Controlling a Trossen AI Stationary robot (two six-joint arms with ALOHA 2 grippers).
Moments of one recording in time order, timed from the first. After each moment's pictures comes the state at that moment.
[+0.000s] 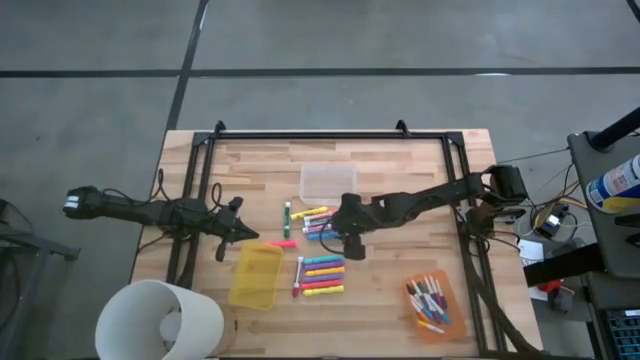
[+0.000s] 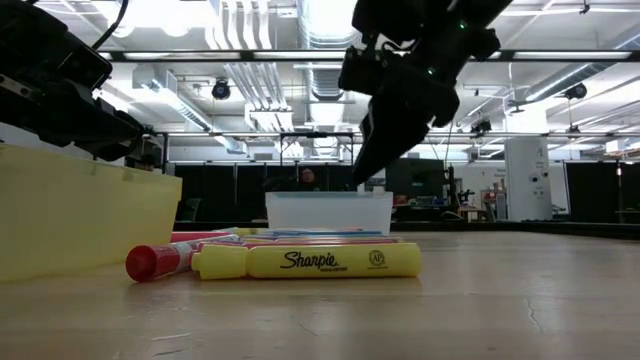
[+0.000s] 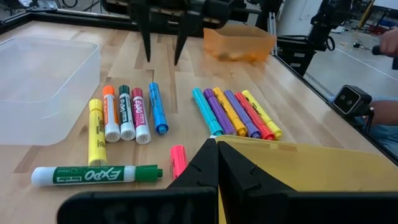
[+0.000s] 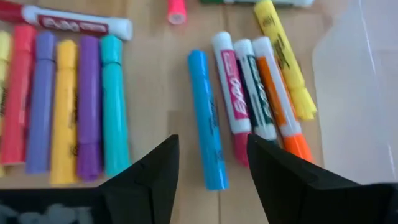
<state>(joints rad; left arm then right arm) -0.11 0.34 0.01 0.03 0.08 -0.13 0.06 1.73 1.07 -0.27 0.07 0.05</state>
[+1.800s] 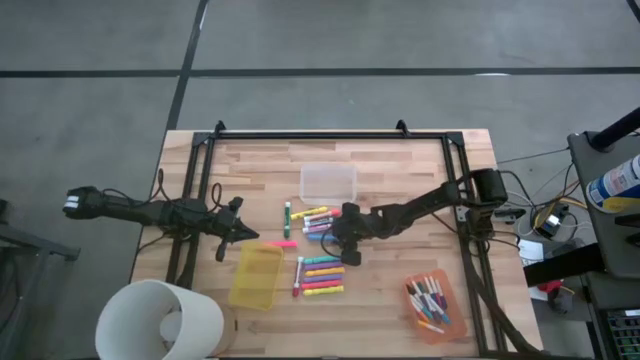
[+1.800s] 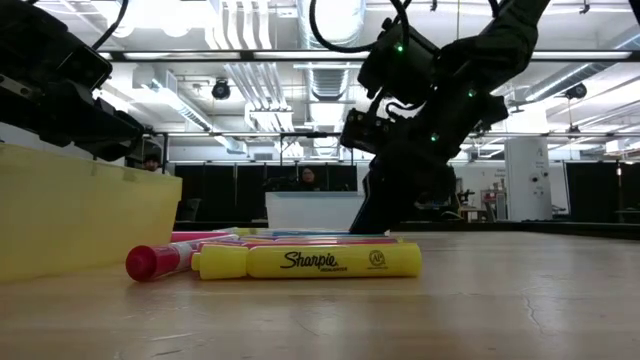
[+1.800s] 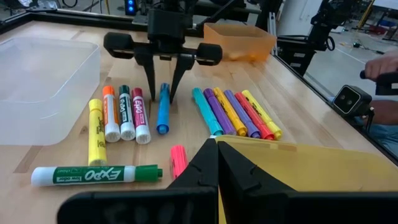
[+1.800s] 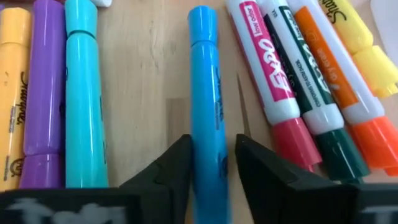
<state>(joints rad) -0.11 0.34 0.01 0.03 0.08 -0.13 0.07 1.89 0.91 0.10 0.07 0.13</state>
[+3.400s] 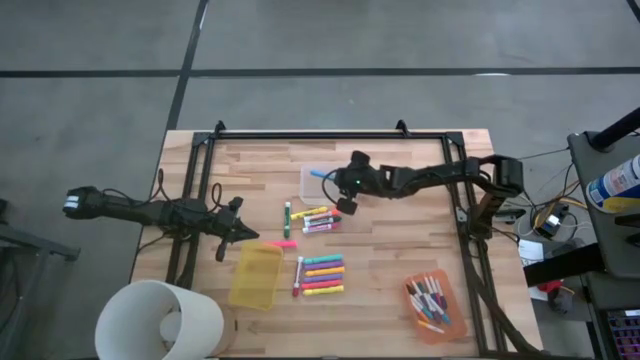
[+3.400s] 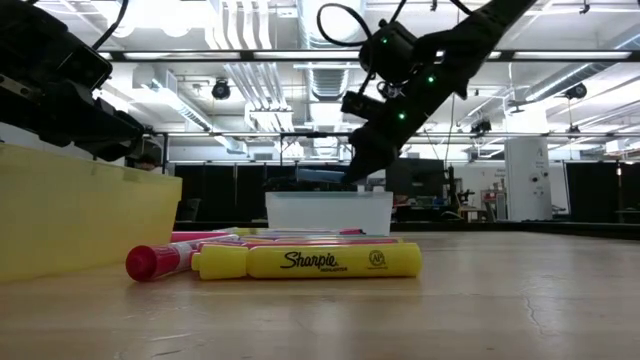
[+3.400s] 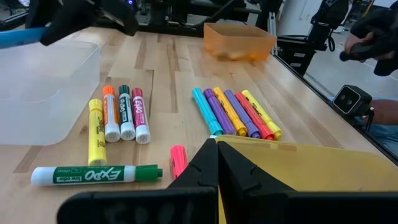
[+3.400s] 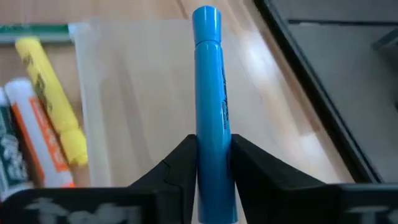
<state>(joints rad) -0.11 0.34 0.01 0.03 0.08 -0.13 -0.22 1.73 0.98 0.02 0.29 -0.11</state>
